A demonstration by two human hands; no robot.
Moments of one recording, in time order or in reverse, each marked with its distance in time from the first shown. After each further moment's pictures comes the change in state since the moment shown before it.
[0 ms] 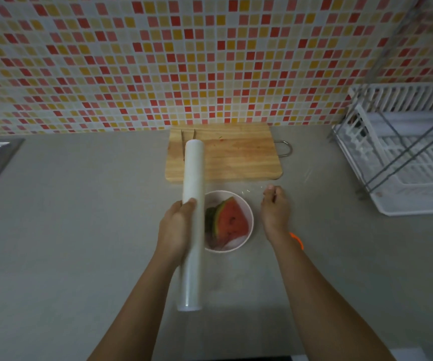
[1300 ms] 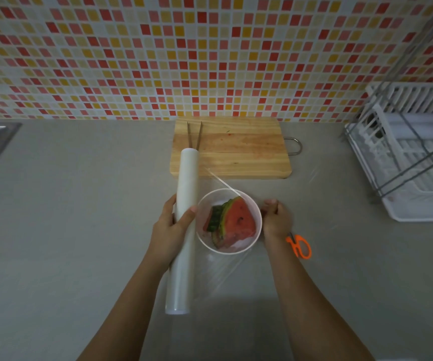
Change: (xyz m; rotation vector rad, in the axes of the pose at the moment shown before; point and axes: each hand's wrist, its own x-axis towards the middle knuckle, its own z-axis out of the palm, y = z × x) left_hand 0.018 -0.038 -0.023 -0.008 -0.089 0.079; right_hand -0.007 0.031 0.022 0.043 0.031 0.206
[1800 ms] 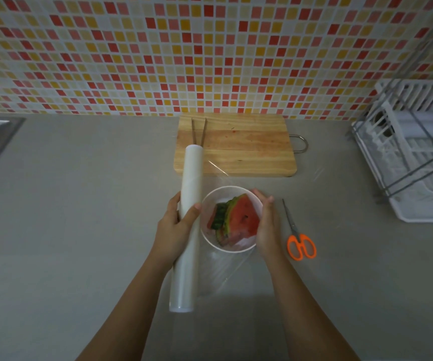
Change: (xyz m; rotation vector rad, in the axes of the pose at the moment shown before) left_hand 0.002 -0.003 0.002 -0.007 0.013 0.021; right_hand -0.042 -0.010 0.003 0.209 -0.312 -0.087
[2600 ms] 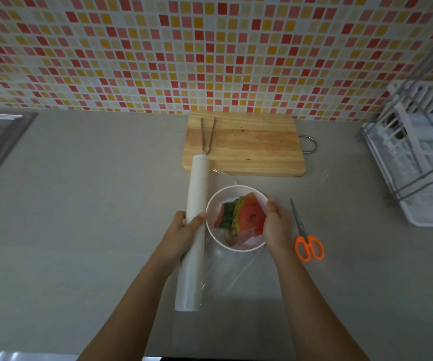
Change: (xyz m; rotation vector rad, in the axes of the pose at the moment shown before) left_hand 0.000 -0.020 -0.005 -0.021 -0.075 -0.268; right_hand 0.007 0.000 -0.003 -0.248 0.108 0.140
